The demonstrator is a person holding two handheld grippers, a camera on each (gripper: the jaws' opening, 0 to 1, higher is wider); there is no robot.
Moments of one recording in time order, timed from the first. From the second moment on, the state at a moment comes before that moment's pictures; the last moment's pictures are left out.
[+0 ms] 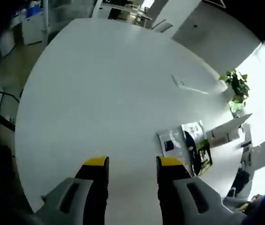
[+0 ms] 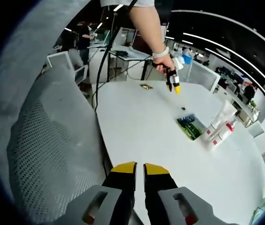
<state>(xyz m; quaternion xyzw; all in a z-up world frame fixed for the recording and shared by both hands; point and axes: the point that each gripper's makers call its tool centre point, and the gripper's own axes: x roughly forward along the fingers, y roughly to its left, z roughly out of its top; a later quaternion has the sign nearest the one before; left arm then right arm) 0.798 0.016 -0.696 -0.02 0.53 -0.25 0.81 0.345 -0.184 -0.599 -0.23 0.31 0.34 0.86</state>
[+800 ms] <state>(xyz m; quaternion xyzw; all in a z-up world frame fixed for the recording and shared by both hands) 0.744 0.137 -0.739 0.02 0.53 -0.05 0.85 0.345 -0.182 -0.596 -0.22 0.30 0.34 0.86</state>
